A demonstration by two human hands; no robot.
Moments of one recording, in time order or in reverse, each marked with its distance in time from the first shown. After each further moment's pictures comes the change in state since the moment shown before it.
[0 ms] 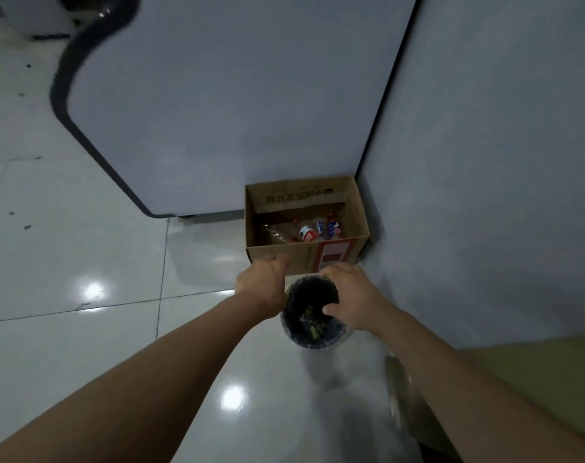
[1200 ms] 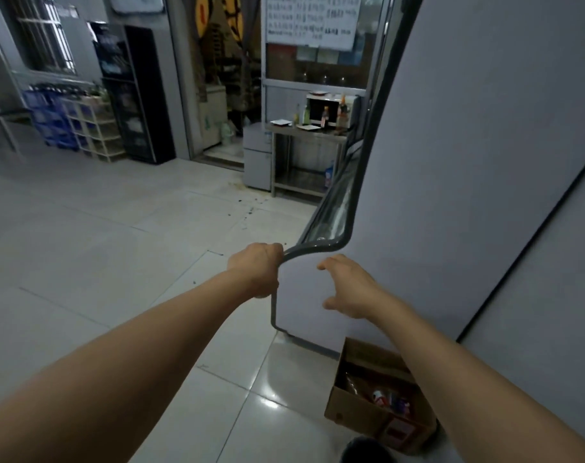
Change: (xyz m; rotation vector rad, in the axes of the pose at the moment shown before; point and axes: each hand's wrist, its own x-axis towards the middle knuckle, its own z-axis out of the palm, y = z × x) left_hand -0.305 -0.075 -0.411 0.019 0.485 -0.403; right_hand -0.147 -0.393 -0.281 -0.271 0.141 -0.553
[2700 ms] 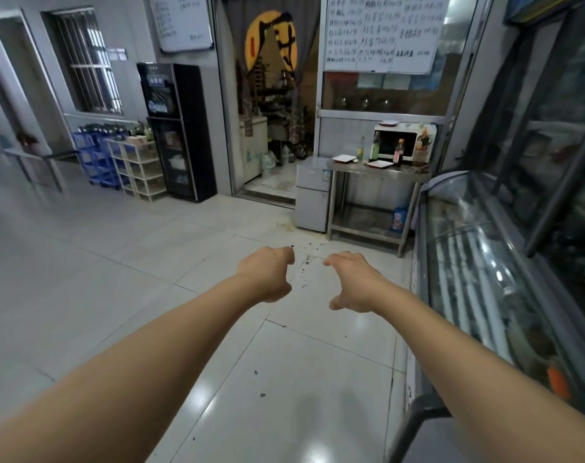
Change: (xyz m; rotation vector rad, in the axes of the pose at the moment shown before) left_hand 0.419 -0.430 -0.104 -0.018 0.011 -0.016; right_hand 0.581 -0.240 0.012 -0.063 0.022 -0.062
